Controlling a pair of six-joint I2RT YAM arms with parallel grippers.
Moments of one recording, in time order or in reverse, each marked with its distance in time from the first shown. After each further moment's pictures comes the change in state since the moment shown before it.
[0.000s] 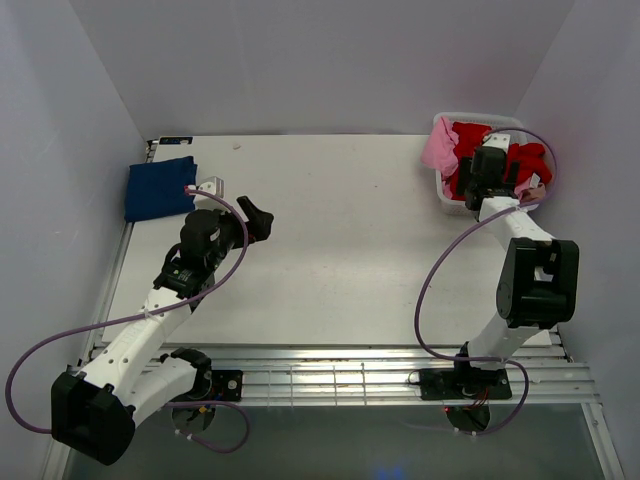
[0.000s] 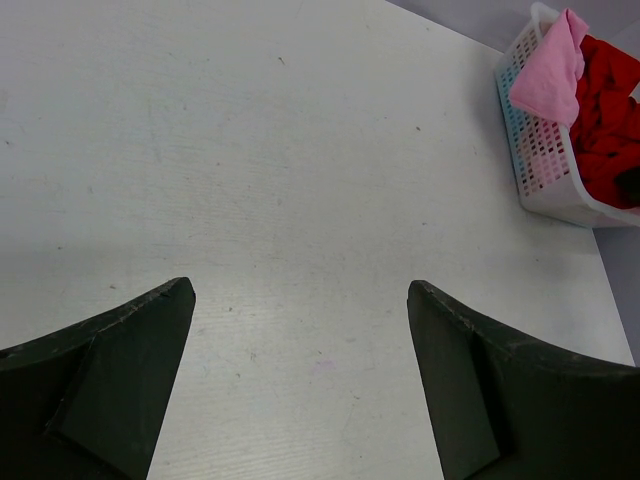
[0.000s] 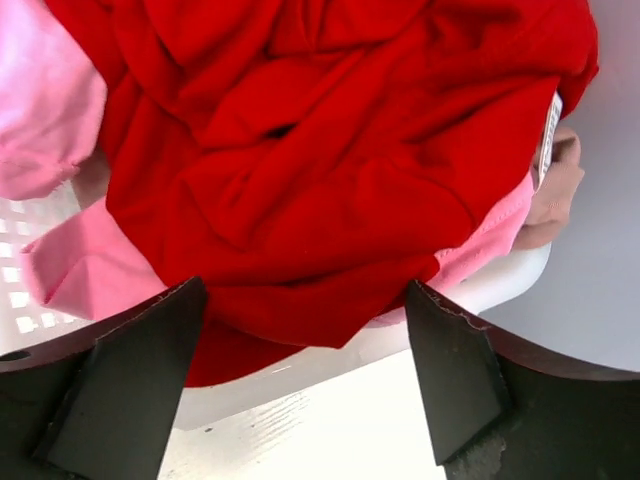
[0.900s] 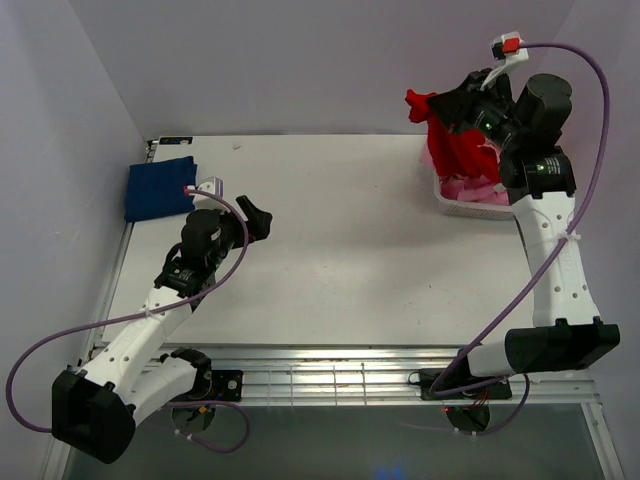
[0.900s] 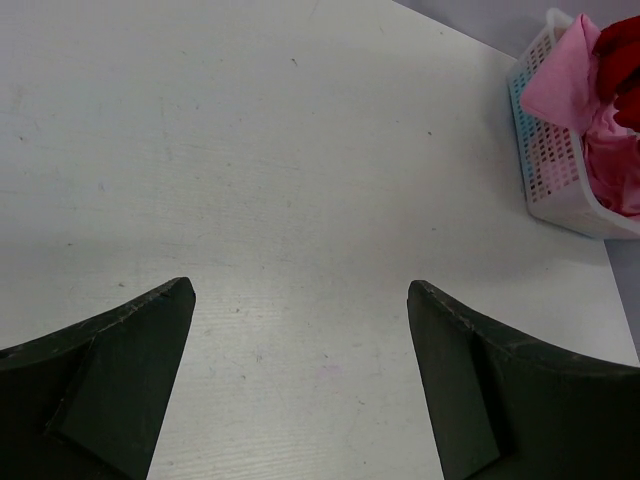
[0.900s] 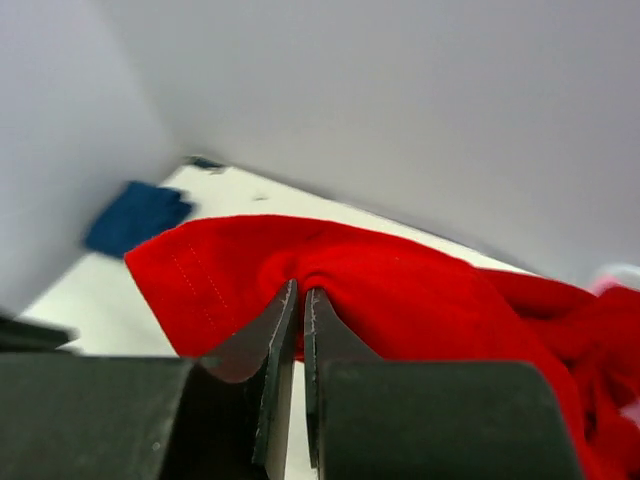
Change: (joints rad) left arm 0.000 0.014 0.000 0.000 -0.026 -0.008; right arm 0.103 -0.282 0.546 -0.271 -0.866 0.190
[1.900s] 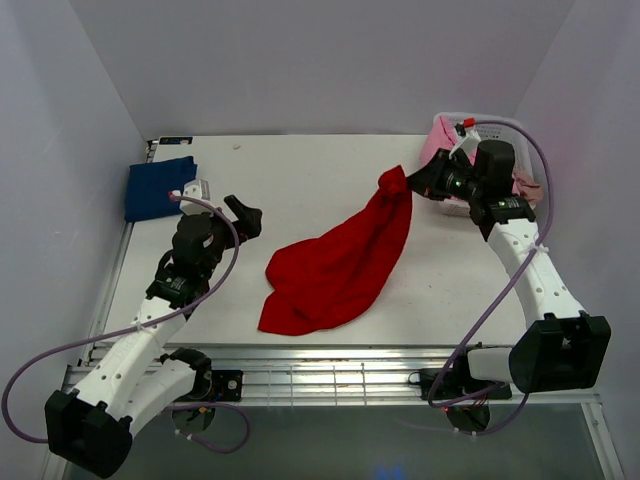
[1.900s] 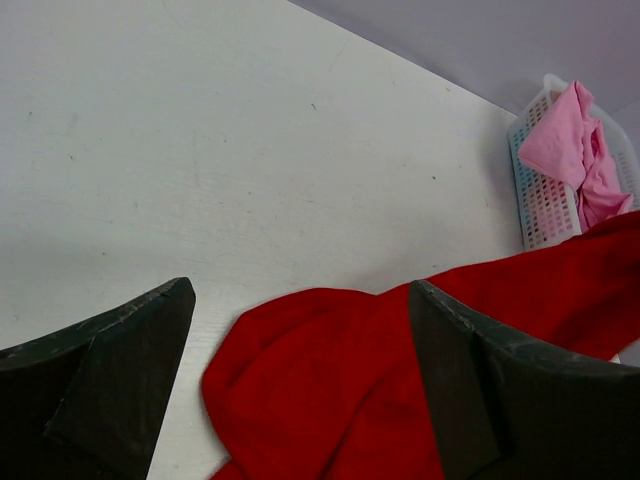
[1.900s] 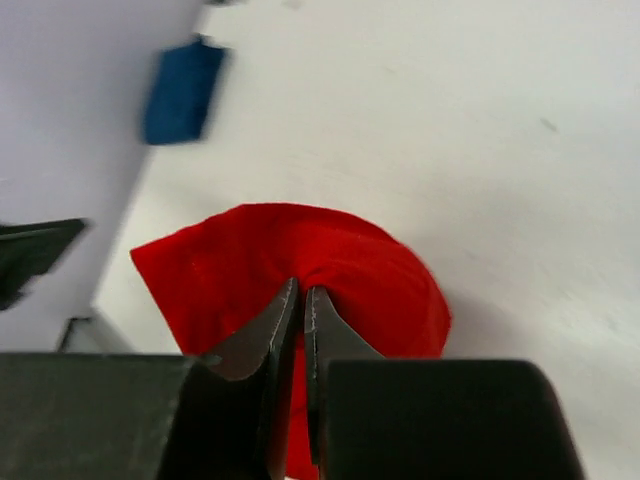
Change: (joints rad) left arm 0.000 -0.095 -0.005 -0.031 -0.098 -0.027; right arm 0.039 -0.093 -0.489 0.124 -0.238 0.319
